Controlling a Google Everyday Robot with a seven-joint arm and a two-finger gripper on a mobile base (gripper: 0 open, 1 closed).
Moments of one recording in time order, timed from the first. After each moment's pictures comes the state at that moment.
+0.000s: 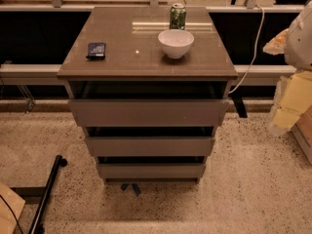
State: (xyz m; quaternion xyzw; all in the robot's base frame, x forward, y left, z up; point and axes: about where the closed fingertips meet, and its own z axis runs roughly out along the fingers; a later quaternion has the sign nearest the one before) arm 0.438 -0.217 0.976 -0.60 0.78 -0.03 0.16
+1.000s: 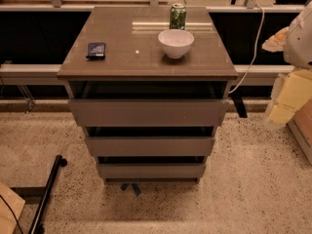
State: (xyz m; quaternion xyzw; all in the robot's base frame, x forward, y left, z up) arm 0.451 -0.217 0.974 -0.60 0.78 -0.03 0.18
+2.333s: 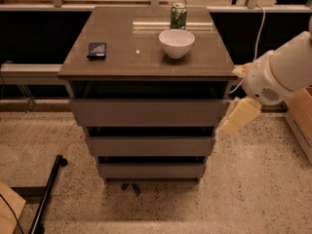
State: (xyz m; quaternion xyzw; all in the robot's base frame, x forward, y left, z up) arm 0.500 -0.183 0.885 -0.54 0.79 0.04 0.27
